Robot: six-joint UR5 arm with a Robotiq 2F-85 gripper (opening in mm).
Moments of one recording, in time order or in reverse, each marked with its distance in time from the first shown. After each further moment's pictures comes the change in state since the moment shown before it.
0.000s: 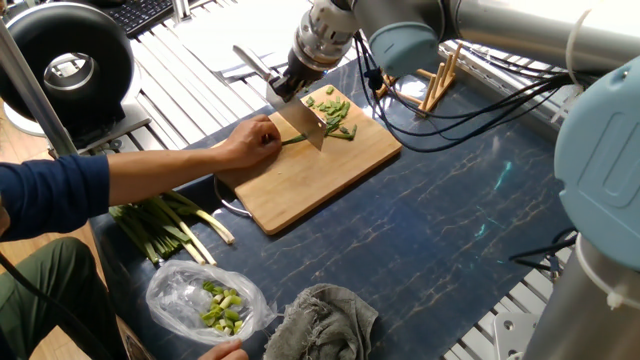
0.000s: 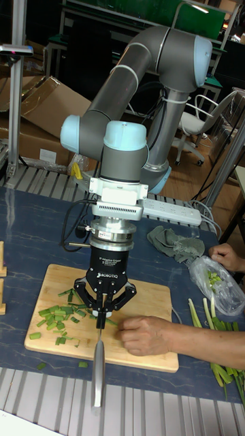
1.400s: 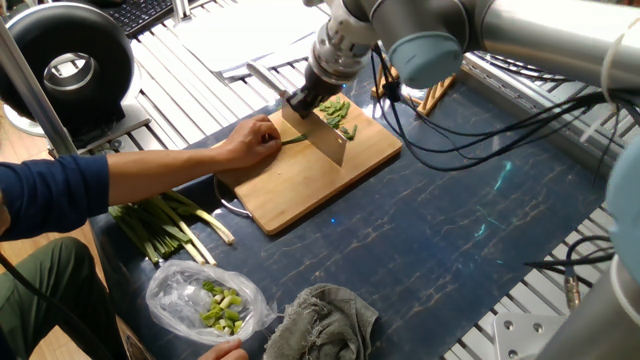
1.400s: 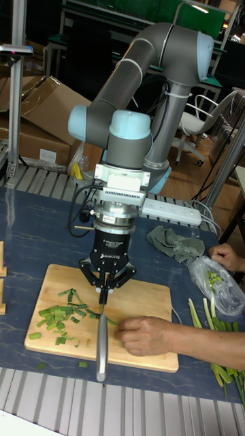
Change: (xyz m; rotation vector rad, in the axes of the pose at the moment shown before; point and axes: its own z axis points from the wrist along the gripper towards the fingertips) arm 0.056 -0.001 -0.025 0.035 0.049 -0.048
